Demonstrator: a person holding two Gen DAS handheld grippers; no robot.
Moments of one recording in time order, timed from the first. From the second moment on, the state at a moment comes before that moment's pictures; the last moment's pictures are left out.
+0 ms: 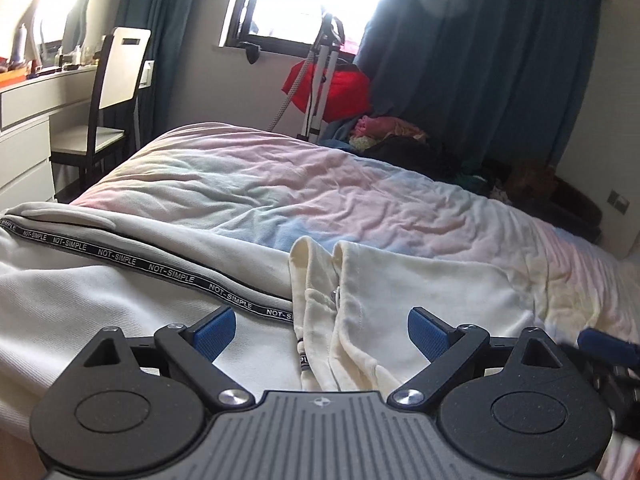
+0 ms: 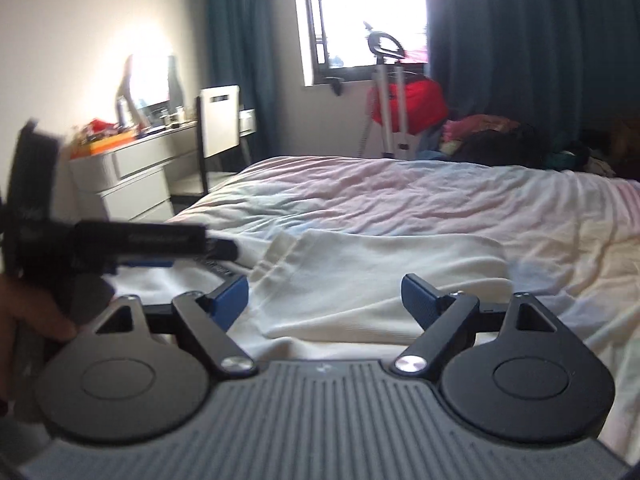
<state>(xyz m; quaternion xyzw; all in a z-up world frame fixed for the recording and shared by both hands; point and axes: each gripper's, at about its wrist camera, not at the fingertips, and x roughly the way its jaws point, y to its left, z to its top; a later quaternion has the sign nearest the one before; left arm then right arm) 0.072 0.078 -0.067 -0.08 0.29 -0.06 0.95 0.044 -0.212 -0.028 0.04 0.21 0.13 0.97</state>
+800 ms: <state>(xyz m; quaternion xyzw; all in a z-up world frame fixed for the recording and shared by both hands) 0.060 0.081 -0.073 -0.15 0.30 -0.13 0.93 0.088 -0.253 -0.088 0.10 0.33 0.01 0.94</state>
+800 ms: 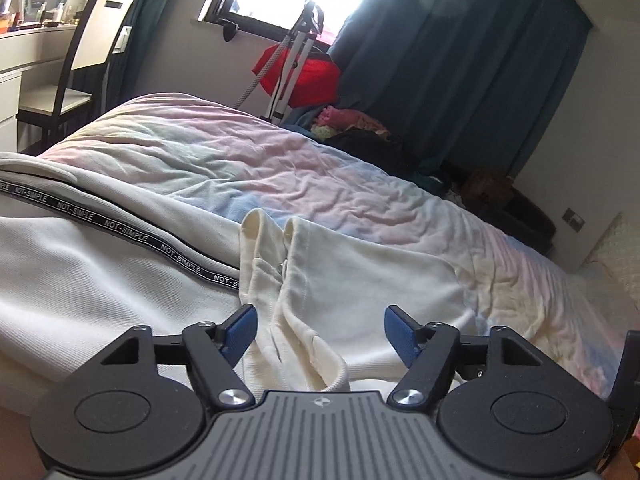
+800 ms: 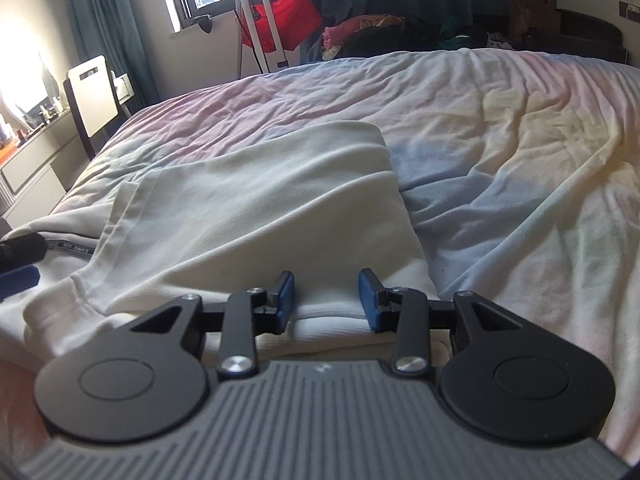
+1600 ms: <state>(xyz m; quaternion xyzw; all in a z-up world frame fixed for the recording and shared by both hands) 0.036 0.064 -0.081 -0.10 0.36 -0.13 0.92 0.092 -0.253 -0.086 0.10 0.33 0.00 0.94</state>
